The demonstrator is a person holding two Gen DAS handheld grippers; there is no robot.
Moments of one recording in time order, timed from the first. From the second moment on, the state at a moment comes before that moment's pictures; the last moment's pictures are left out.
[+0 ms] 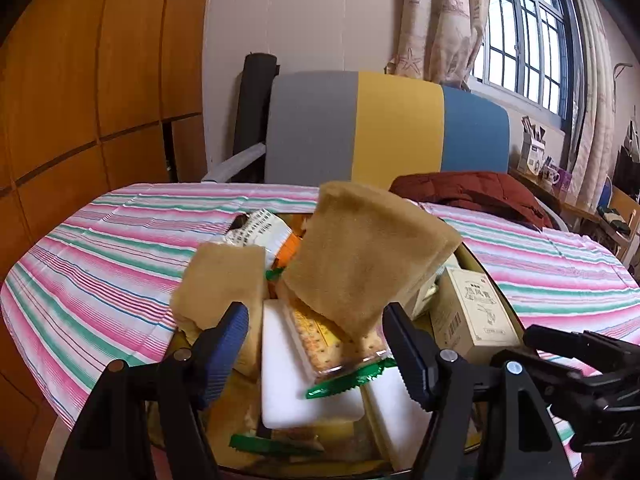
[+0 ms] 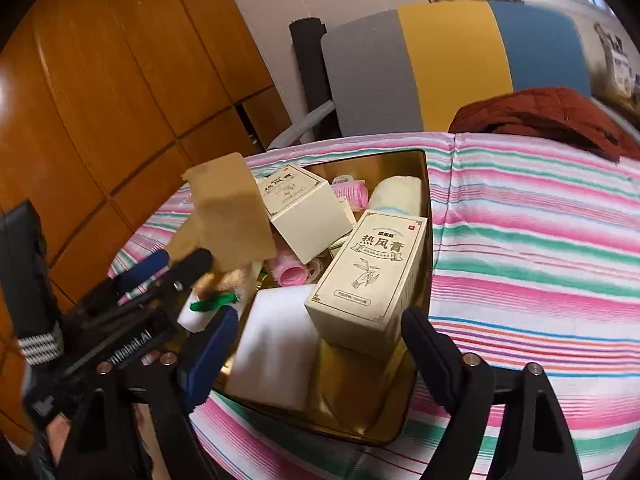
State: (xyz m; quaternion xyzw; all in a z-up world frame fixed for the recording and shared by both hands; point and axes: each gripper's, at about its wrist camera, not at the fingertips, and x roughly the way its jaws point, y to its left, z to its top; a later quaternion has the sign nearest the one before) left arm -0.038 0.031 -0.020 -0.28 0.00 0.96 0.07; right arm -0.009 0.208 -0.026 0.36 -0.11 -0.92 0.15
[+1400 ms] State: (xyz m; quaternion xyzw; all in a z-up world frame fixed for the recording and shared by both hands) left arm -0.004 0.032 0.001 -0.28 0.04 0.96 0.01; right arm 0.008 0.187 -0.014 0.31 -0.02 -0.95 0.07
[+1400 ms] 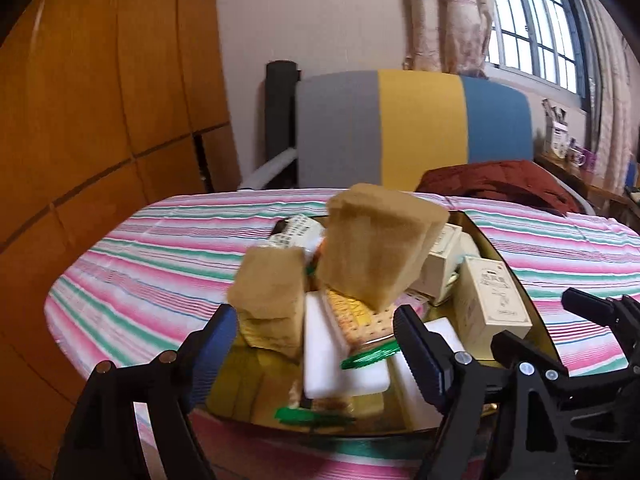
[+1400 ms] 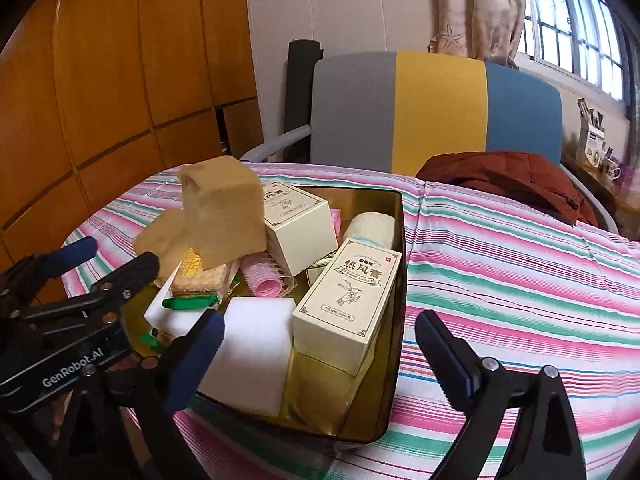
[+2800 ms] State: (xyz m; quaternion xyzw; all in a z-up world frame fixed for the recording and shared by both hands) left arm 0.007 0.014 0.009 -0.30 -0.03 0.95 0.03; right arm 0.005 0.163 -0.011 0.31 0.03 -0.95 0.04
